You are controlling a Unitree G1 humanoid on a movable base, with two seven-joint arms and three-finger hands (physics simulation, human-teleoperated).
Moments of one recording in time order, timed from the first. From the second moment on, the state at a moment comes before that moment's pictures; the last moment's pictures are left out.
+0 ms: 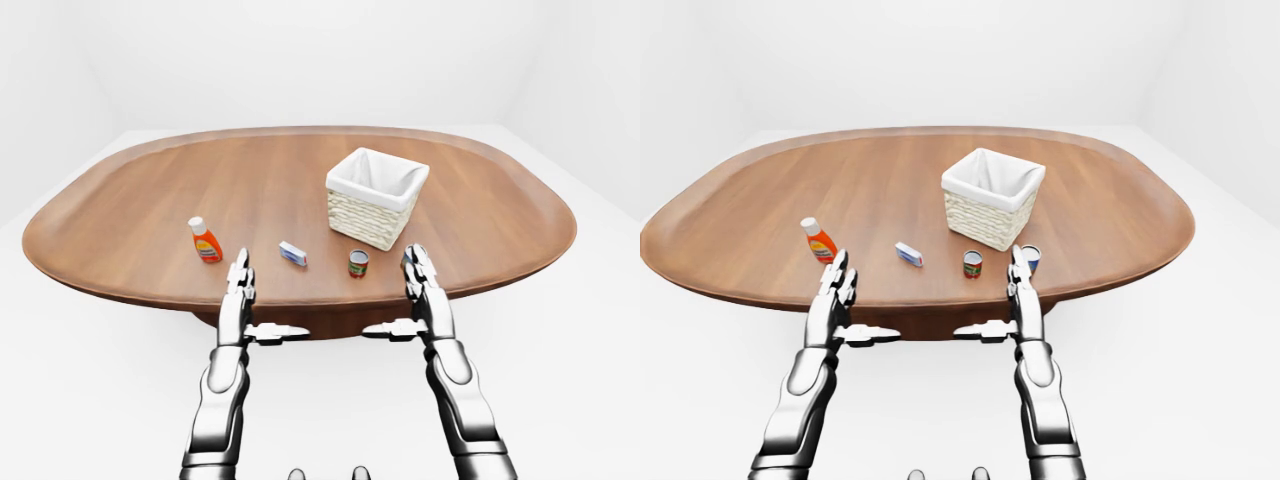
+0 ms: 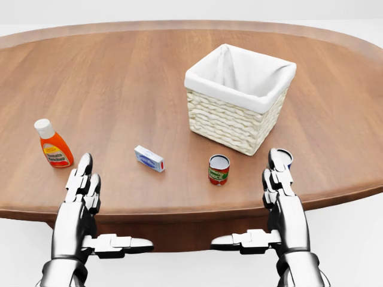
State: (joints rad) left arm 0.00 0.01 0.02 0.00 -0.01 0.00 -0.01; right arm 0.00 -0.01 -0.02 0.00 0.01 0.00 0.02
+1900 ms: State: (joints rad) left arm -0.01 0.02 0.04 0.02 -0.03 -0.01 -0.04; right arm 0.00 -0.02 -0.04 -0.01 0.08 0.00 0.08
